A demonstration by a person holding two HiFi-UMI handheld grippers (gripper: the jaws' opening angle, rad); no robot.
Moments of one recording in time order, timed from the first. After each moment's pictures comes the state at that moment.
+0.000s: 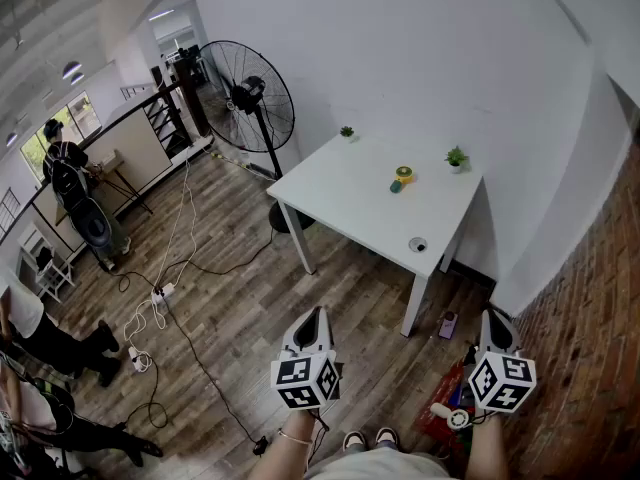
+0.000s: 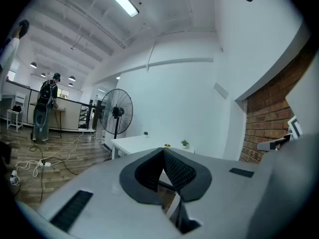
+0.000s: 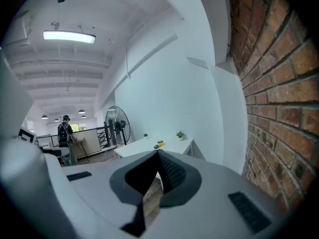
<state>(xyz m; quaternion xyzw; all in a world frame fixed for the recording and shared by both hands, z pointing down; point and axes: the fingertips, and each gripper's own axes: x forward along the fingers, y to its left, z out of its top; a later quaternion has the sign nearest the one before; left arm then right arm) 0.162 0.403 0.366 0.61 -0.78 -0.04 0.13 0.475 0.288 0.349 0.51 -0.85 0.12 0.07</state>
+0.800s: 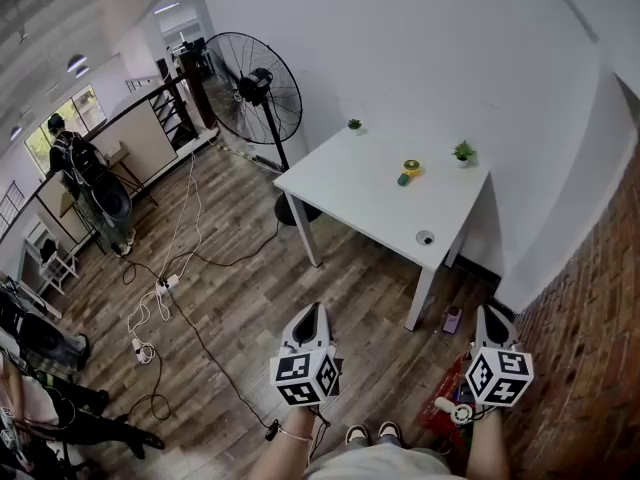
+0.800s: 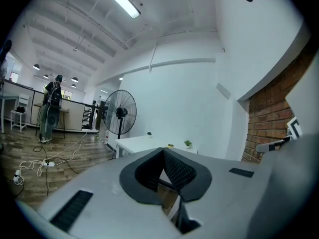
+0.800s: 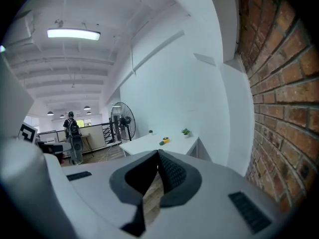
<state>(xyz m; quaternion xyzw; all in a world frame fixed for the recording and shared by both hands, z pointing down) 0.151 0.421 0.368 0.60 -0.79 -0.04 0.13 0.452 0.298 0.358 0.48 -0.86 0.12 0.09</state>
